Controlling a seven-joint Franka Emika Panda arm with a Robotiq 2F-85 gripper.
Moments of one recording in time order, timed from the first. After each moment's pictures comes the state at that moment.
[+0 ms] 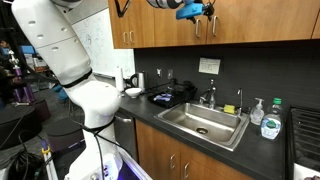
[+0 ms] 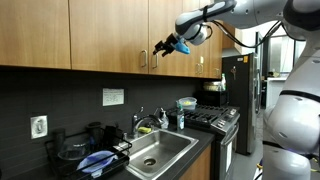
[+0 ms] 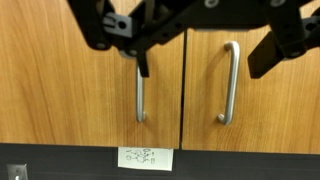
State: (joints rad) arm 0.14 -0.37 -0.25 -2.01 0.20 2.66 -0.36
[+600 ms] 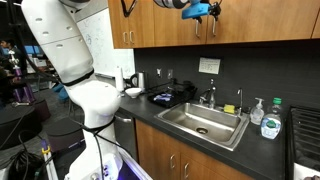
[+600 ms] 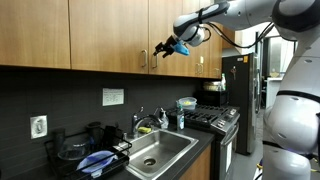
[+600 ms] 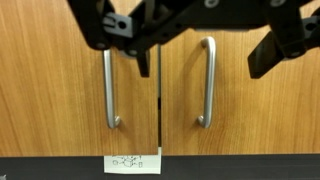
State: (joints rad) arm 0.12 -0.30 -0.28 -1.95 0.23 2.66 -0.37
